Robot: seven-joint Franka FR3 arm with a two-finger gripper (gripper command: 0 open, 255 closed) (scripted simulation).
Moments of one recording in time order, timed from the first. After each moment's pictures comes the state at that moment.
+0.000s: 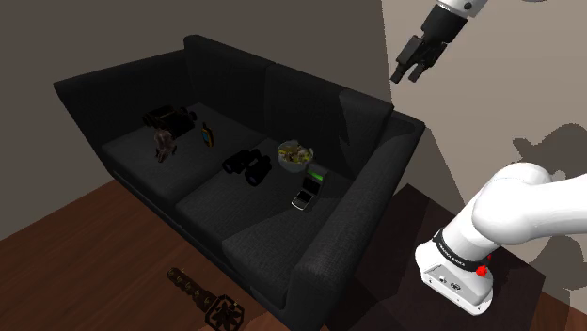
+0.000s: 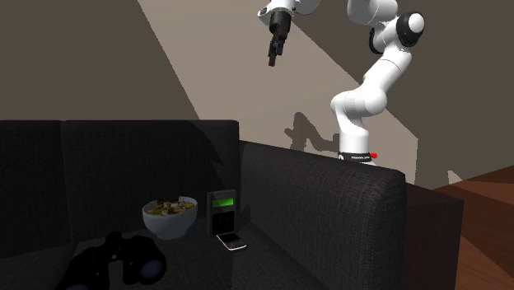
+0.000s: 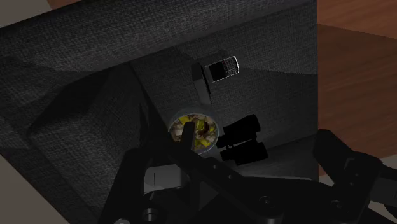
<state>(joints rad) 0.00 -0.80 -0.07 -2.30 0.11 1.69 0.01</state>
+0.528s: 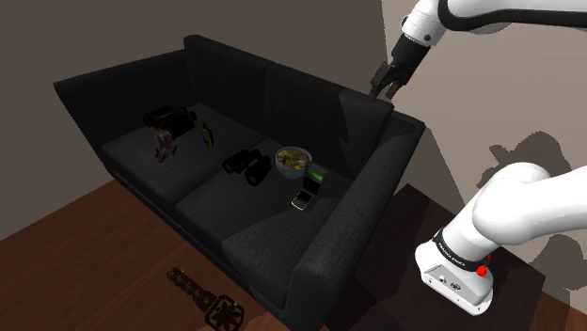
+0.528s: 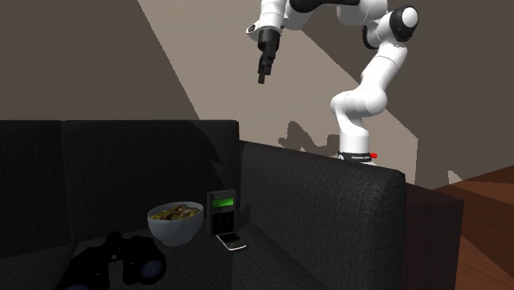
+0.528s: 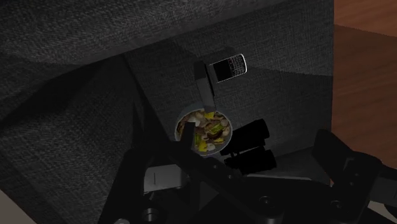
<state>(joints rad) 0.01 -0.69 -0.06 -2.40 0.12 1.88 -0.01</state>
